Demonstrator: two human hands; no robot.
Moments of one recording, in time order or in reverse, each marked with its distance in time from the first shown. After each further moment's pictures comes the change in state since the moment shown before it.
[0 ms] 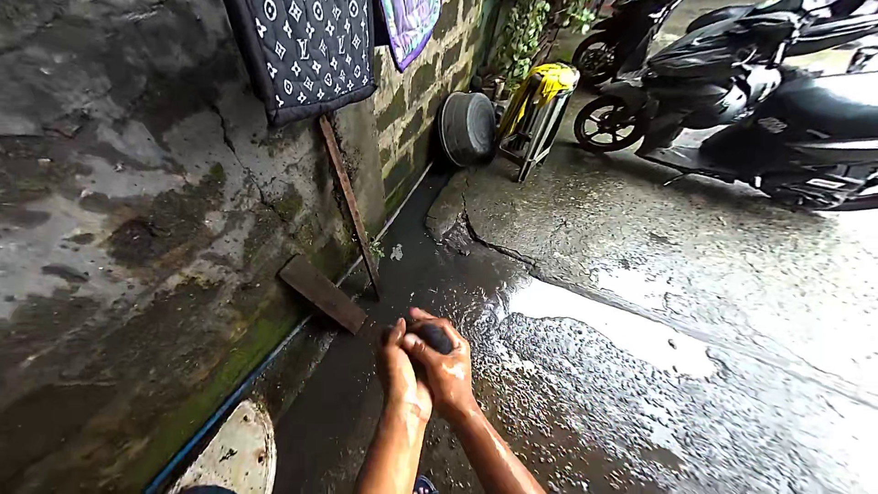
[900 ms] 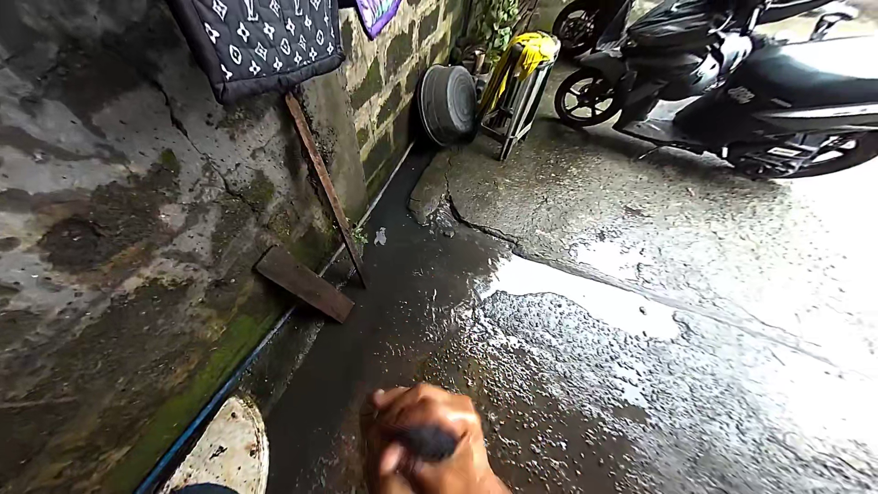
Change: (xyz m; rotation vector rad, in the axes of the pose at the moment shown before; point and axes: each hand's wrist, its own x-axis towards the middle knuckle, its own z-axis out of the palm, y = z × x) left_hand -0.085 -0.022 -0.063 -0.222 -0.102 0.070; right_hand -0.071 -0.040 -0.017 -0.074 -0.363 -0.354
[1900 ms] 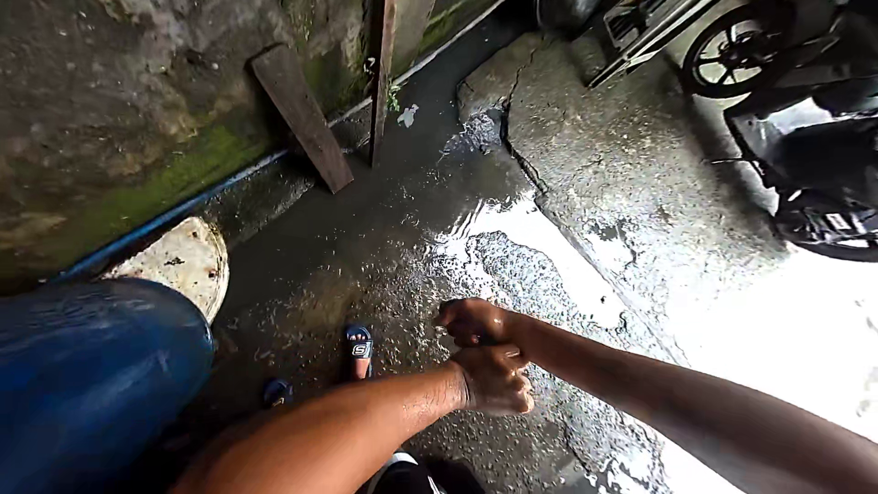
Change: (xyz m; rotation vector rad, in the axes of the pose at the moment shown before) left_hand 0.048 -0.121 -0.085 1.636 -1.677 0.881; right_hand -0.009 0.132 -0.104 -0.141 -0.620 1.811
